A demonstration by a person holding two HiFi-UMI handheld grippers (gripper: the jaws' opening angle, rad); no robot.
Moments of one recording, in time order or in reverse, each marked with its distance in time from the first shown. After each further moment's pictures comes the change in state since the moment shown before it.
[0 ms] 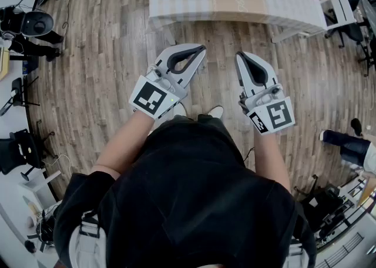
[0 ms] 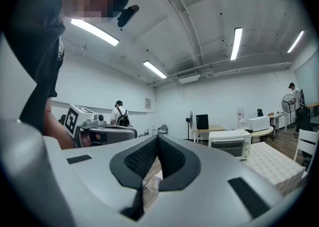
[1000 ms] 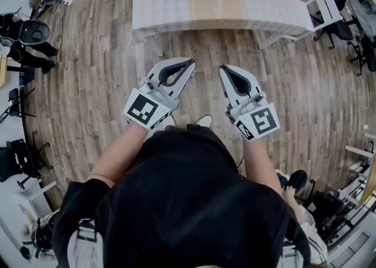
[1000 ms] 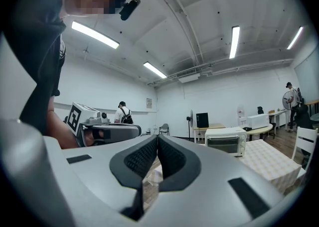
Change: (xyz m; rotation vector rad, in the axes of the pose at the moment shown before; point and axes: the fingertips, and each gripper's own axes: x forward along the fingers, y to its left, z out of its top) left arm 0.043 -0.073 0.010 0.042 -0.053 -0.005; right arm -0.072 -0.025 -0.010 0.015 0.007 0.030
